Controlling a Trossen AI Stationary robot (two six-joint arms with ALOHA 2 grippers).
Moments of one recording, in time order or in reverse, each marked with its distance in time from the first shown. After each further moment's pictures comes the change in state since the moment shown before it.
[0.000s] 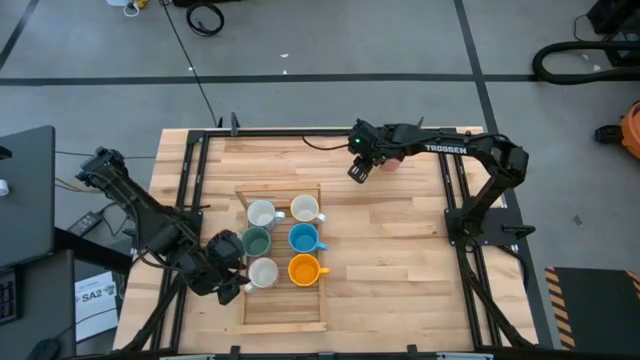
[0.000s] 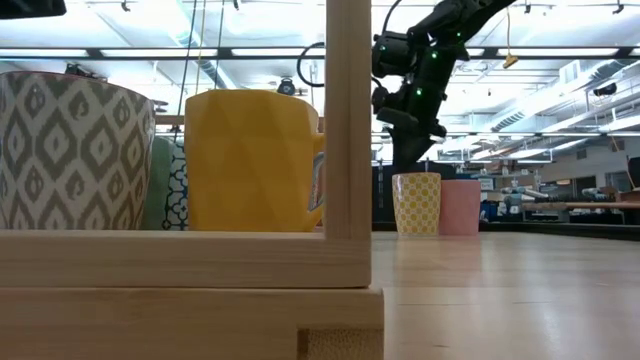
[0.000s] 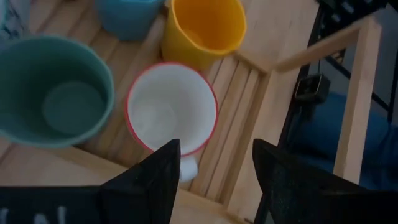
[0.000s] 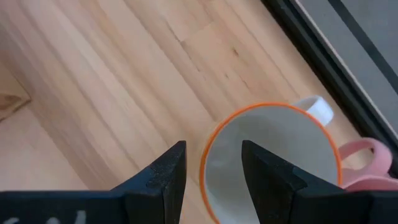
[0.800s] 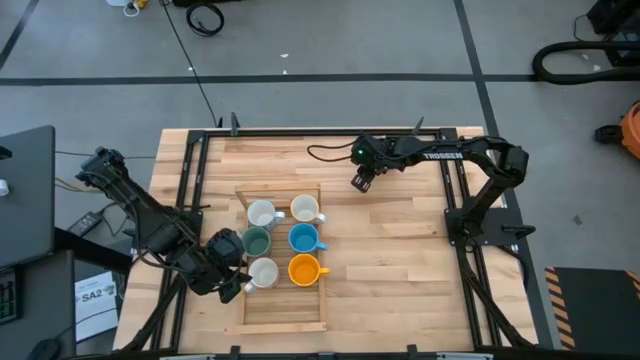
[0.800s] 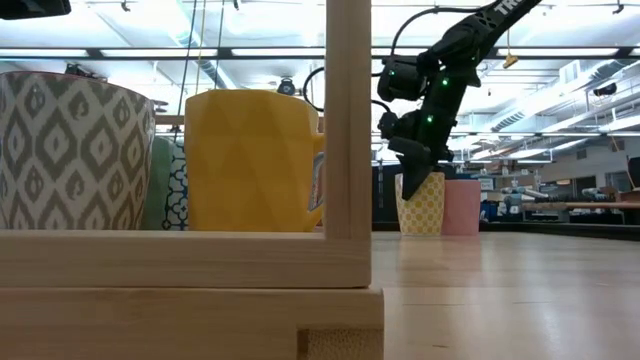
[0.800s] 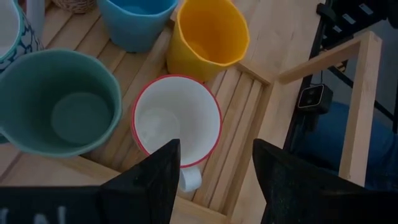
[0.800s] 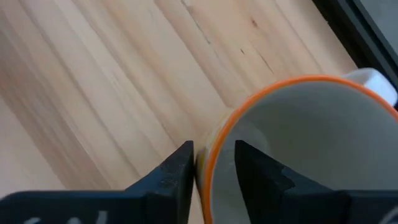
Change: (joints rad) left arm 0.000 -0.003 0.000 0.000 -0.043 0.001; right arm 0.002 0.002 -0.192 0.192 -0.006 -0.034
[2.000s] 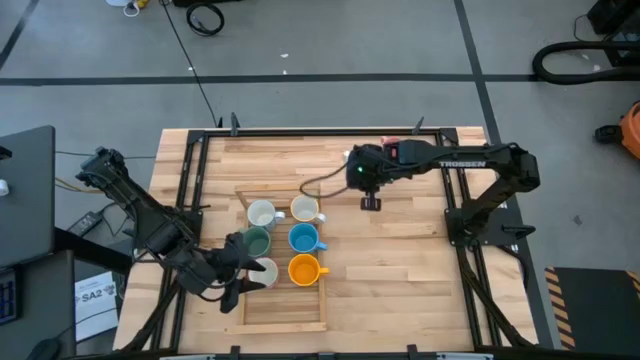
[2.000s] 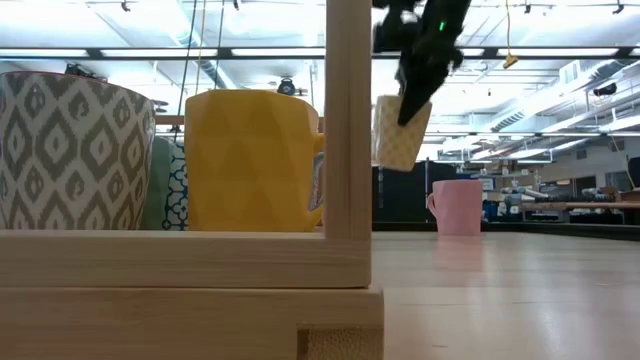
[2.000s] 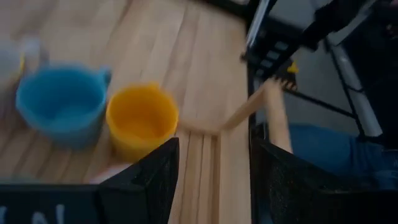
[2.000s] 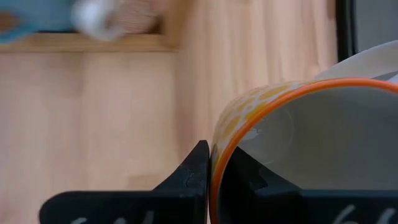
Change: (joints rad) left arm 0.000 0.001 0.000 0.317 -0.103 0.382; right arm 0.284 -0.091 0.308 -0.406 -0.003 -0.286
